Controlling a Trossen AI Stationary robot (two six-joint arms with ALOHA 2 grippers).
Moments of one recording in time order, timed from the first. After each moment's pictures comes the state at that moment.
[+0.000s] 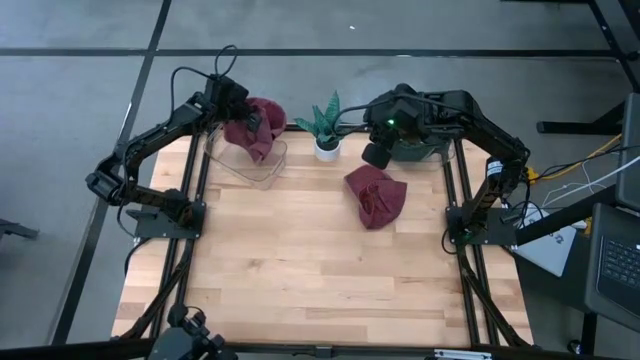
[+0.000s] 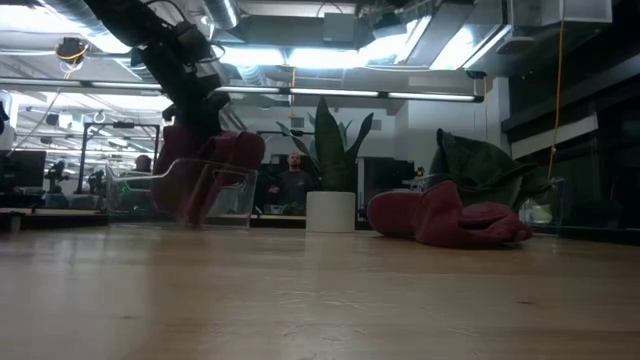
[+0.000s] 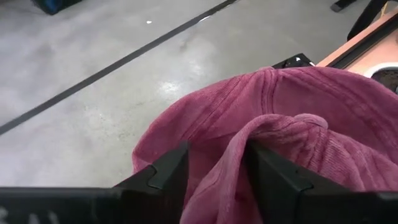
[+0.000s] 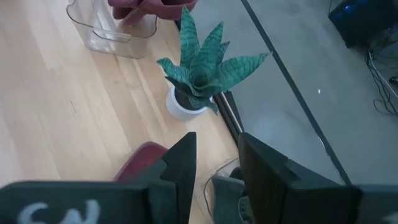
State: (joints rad) left arm 1.02 1.29 0.95 -0.32 0.00 0.09; right arm -0.15 1.73 2.35 -1.54 0.49 0.07
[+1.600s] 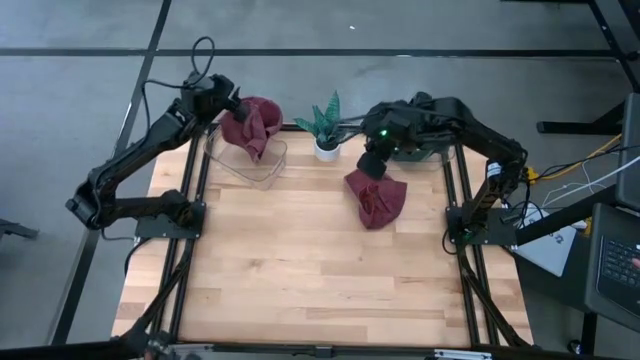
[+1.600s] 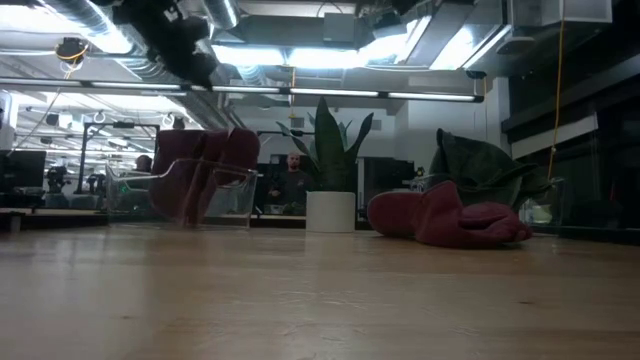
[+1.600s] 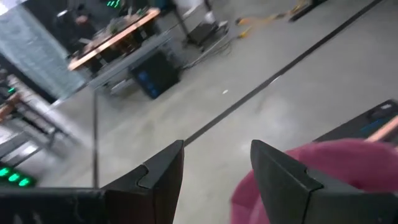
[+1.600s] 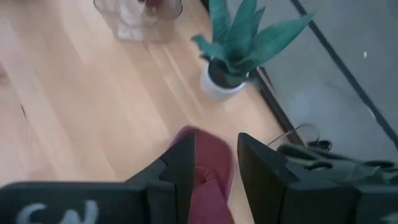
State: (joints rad) left arm 0.92 1.05 0.95 -0.23 -0.36 0.32; right arm -0.12 1.73 2.30 -1.57 0.39 0.28
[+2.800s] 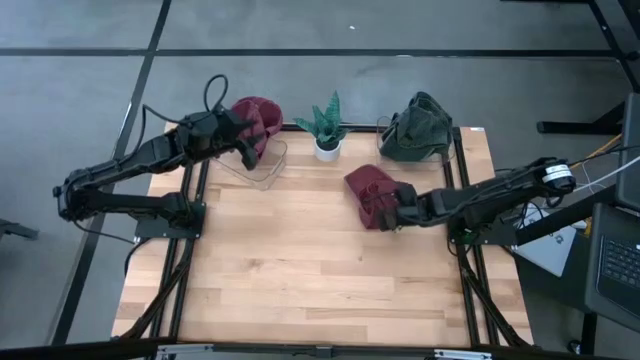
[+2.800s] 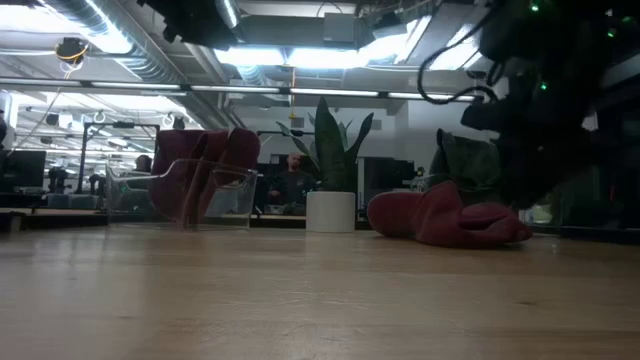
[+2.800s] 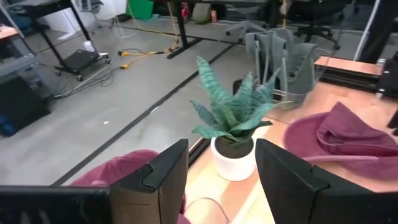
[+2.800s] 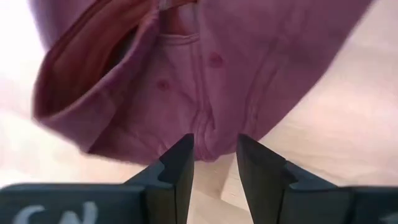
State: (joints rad) left arm 0.41 0.88 0.95 -0.41 -0.29 0.01; right arm 0.15 1.26 0.67 -0.70 0.36 1.37
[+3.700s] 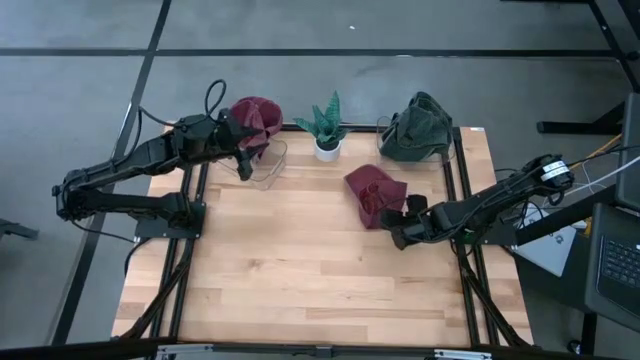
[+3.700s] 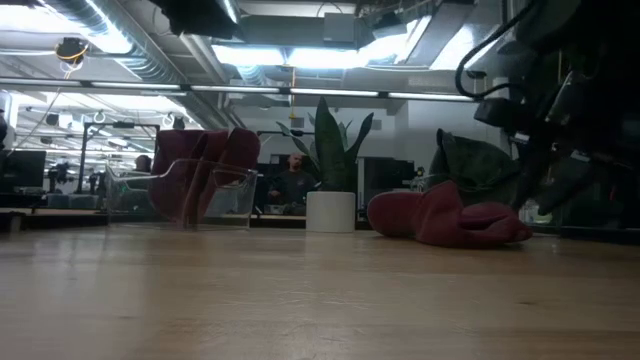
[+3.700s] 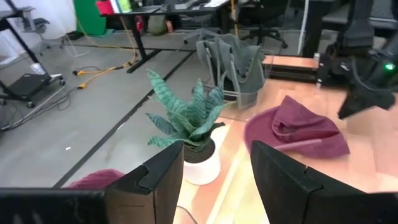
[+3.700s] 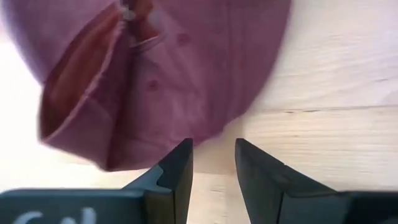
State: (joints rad) left arm 0.37 0.85 0.95 -0.42 -0.16 0.09; right arm 0.33 1.27 0.62 -0.67 0.48 1.95
